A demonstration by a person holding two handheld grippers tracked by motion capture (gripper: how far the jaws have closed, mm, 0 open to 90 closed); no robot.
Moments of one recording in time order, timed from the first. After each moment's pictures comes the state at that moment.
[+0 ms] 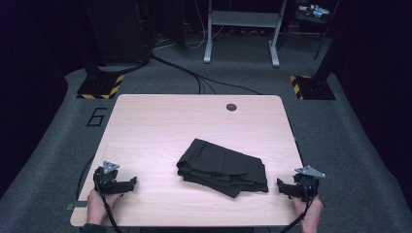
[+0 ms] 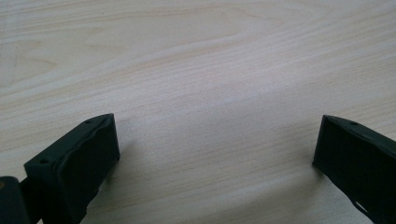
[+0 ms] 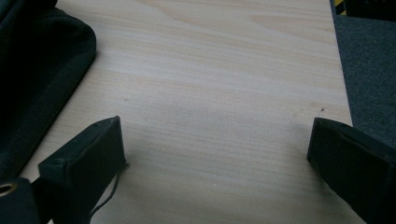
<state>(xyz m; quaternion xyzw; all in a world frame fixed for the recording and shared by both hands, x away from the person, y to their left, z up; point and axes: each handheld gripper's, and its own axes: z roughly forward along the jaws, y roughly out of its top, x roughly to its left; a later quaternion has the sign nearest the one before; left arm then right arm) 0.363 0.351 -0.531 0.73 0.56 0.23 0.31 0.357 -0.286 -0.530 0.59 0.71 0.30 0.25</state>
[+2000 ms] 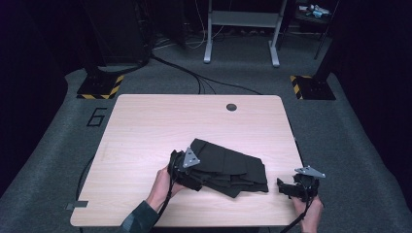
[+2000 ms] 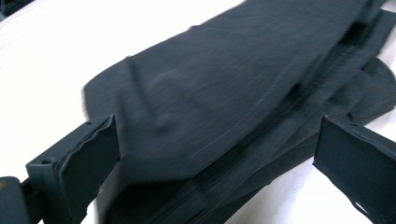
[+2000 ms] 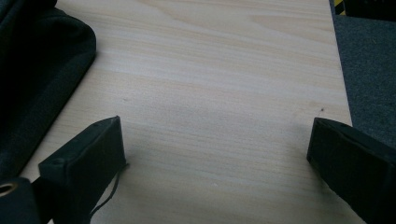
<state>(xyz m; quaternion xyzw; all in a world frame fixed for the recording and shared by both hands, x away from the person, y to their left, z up) 0.383 0.124 -0.461 0.87 0.26 0.19 0.37 0.357 -0.286 -0.530 0.59 0.71 0.30 0.25</state>
